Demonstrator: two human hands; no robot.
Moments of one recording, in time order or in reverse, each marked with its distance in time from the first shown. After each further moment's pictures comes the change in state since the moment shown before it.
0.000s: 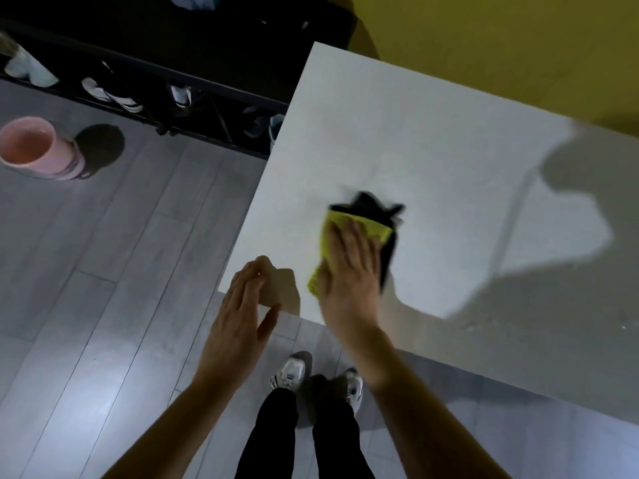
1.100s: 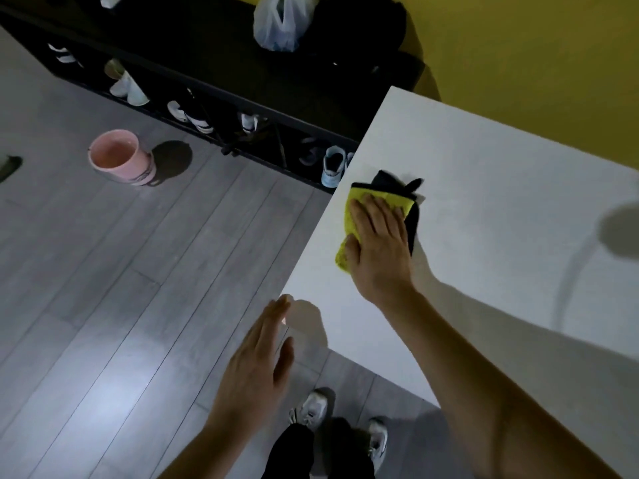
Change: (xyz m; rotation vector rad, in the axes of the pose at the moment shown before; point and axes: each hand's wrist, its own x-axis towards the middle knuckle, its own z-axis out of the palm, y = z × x) left_hand -0.026 -0.026 -0.015 0.009 0.108 -0.093; right_hand 0.109 -0.023 0.024 -0.080 -0.093 -0.262
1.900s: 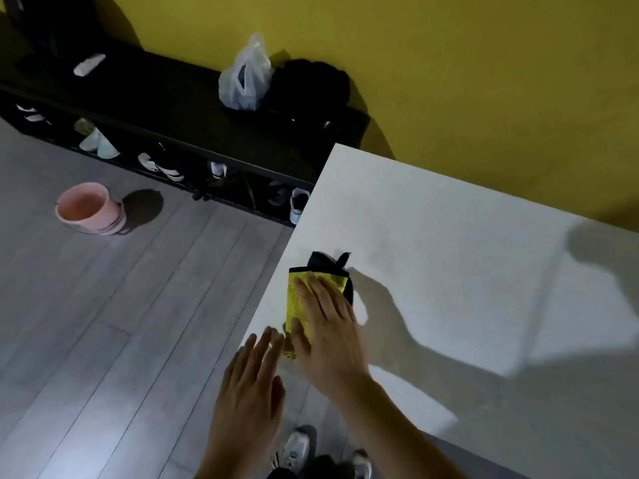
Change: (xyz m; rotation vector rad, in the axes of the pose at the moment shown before) left_hand 0.003 0.059 -0.008 0.245 -0.023 0.062; right_hand -0.080 -0.046 -0.044 0.153 -0.052 0.052
